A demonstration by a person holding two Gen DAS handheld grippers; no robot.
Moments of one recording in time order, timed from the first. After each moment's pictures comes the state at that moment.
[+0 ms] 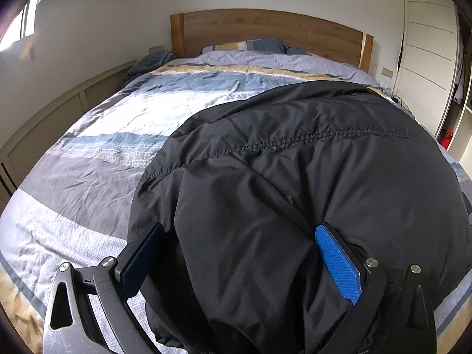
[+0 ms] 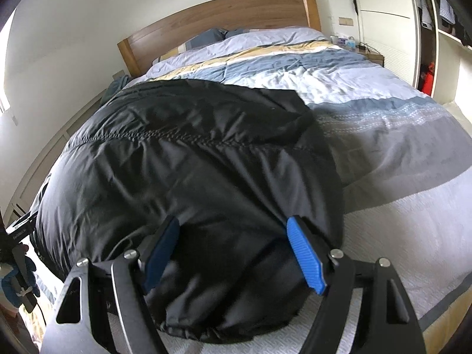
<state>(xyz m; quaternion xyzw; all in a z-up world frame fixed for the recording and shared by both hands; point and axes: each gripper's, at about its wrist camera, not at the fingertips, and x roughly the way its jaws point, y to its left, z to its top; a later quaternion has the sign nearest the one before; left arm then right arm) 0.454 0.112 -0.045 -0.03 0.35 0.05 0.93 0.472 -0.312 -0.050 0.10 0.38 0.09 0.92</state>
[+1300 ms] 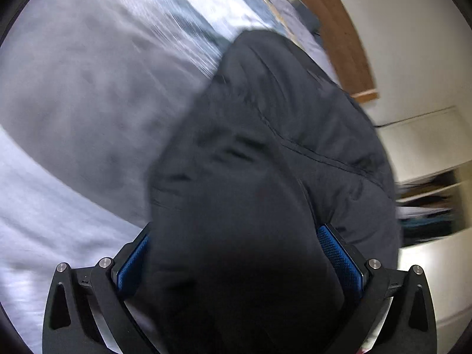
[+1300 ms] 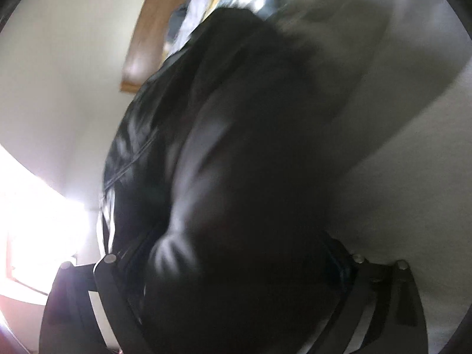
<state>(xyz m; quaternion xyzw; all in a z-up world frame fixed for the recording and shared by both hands) 0.511 0.251 -0.141 -0.45 0.45 -0.14 0.76 0.548 -0.368 -0.151 0.44 0.47 0.25 0.72</state>
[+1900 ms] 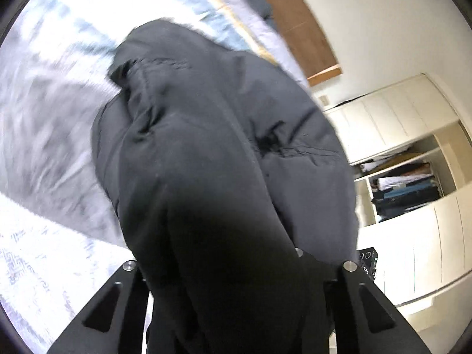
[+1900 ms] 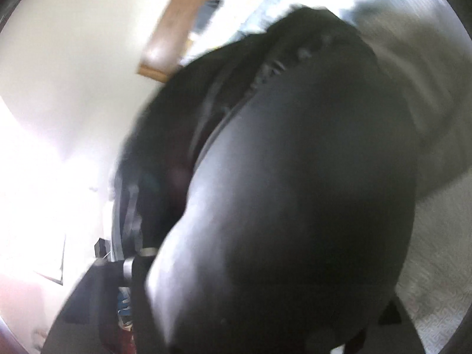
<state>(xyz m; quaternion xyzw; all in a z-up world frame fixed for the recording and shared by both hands) 0.504 0.170 -0.044 -0.38 0.43 -0.20 0.79 0.553 -0.311 -0.070 0.36 0.43 0.27 0.78</state>
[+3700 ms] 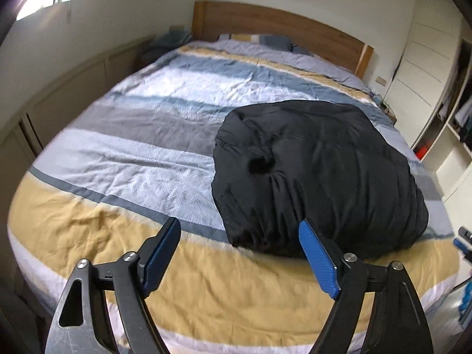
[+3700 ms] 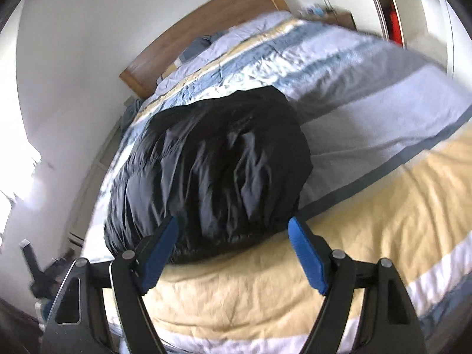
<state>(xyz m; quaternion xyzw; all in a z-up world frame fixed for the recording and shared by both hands) 0.222 0.140 0.046 -0.09 0.39 0.04 0.92 0.241 -0.344 0.044 0.21 0.40 0.09 0.89</state>
